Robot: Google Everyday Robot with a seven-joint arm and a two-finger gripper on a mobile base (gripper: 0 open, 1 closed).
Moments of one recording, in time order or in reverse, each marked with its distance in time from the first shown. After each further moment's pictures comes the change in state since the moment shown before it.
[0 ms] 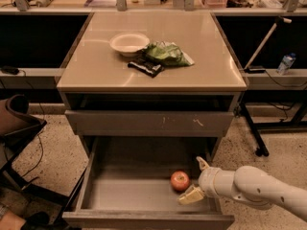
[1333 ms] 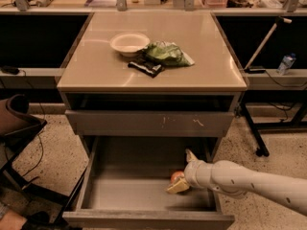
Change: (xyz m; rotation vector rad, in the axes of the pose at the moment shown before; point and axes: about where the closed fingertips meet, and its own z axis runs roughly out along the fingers) arm -0.013 -0.025 0.066 0.083 0.029 -0.088
